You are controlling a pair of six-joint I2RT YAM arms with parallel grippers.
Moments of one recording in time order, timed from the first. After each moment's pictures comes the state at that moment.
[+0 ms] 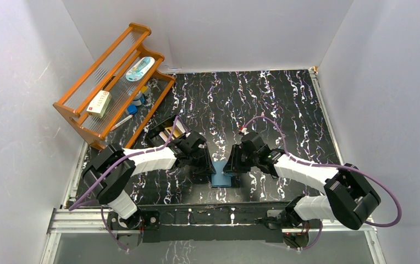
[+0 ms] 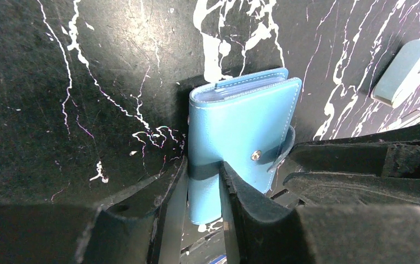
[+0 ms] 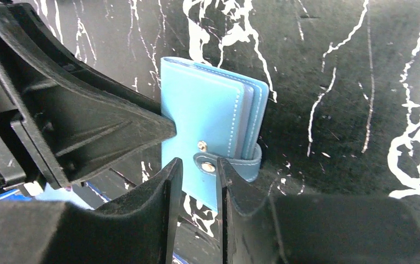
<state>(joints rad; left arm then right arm) -0.84 1.60 0.78 -0.17 0.20 -1.01 0.75 1.27 0.57 -0.16 -0.23 0.80</state>
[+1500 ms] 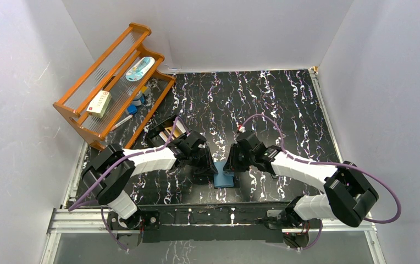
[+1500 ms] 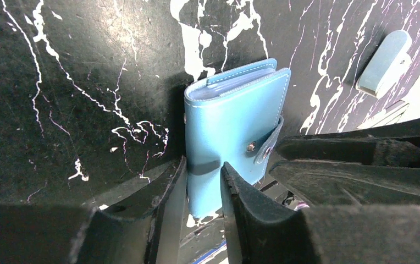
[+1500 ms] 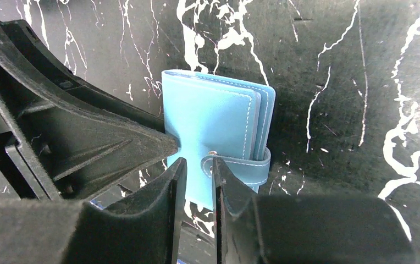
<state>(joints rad) -0.84 1.60 0.78 -0.14 0.24 -1.03 0.79 1.30 0.62 -0.22 -0.16 0.83</state>
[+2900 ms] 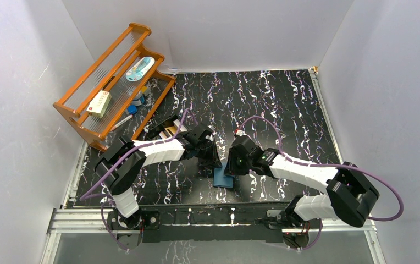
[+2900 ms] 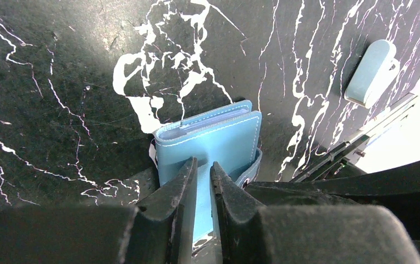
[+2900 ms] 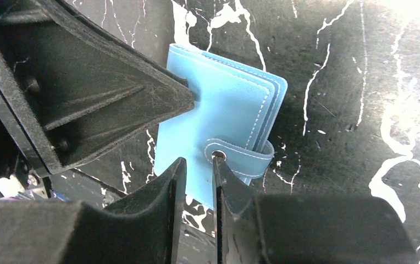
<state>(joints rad) -0.82 1.73 0.94 -0.18 0.26 -0.90 0.88 1.29 0.65 -0.30 -0.05 0.83</state>
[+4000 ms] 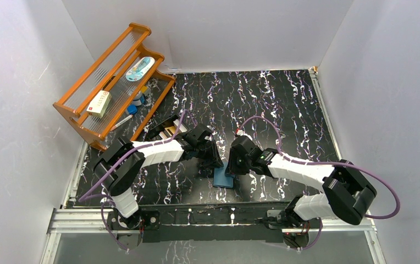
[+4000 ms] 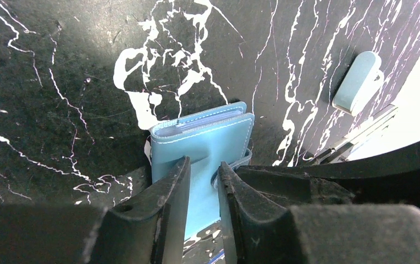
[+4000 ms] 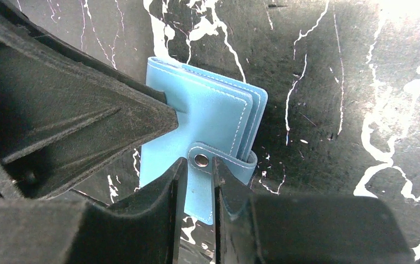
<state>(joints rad) -0.82 1.72 0.93 -0.15 0.26 -0.97 0.87 1.31 0.65 -0.29 0.00 0.82</state>
